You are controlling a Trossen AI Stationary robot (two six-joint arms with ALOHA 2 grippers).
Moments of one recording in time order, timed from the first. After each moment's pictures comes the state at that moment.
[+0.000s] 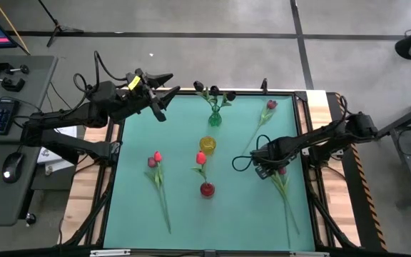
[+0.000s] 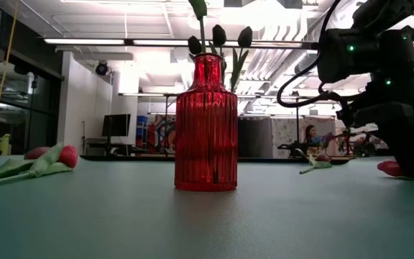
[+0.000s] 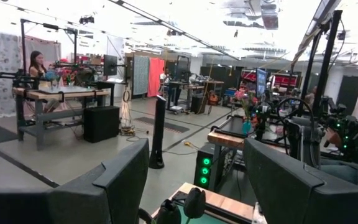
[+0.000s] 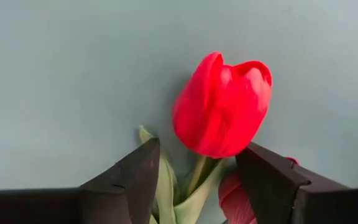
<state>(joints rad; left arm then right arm) 0.12 1.04 1.13 0.10 -0.38 -0.02 0.11 1.44 0.67 -0.89 -0.09 1.12</state>
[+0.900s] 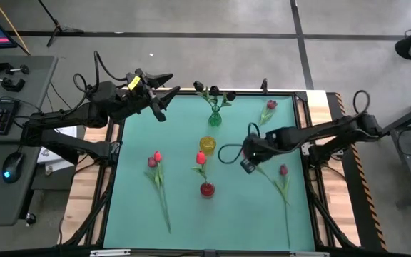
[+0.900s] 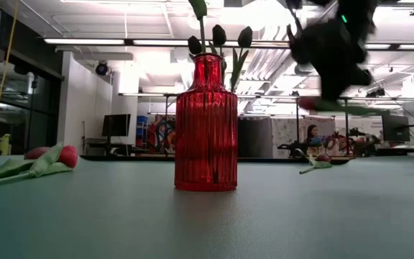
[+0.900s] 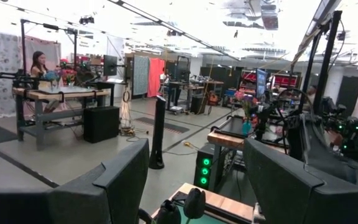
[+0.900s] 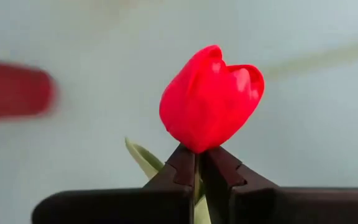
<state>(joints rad) 0.12 1.04 1.13 0.10 -0.38 -0.02 0.10 1.37 1.00 -0.84 0.09 0.88</state>
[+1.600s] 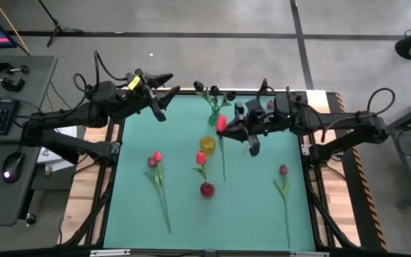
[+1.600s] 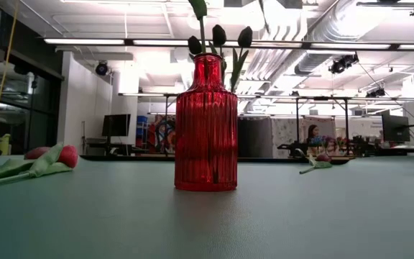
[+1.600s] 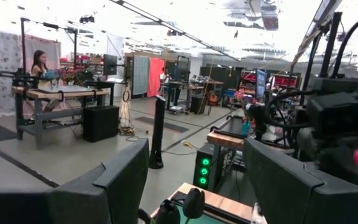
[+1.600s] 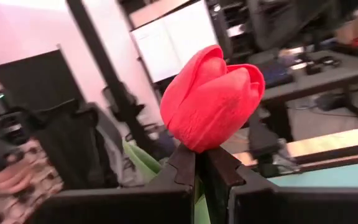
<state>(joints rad) 0.12 1.04 1.13 0.10 -0.38 -0.03 0.00 1.28 1.23 0.11 -0.24 0.36</state>
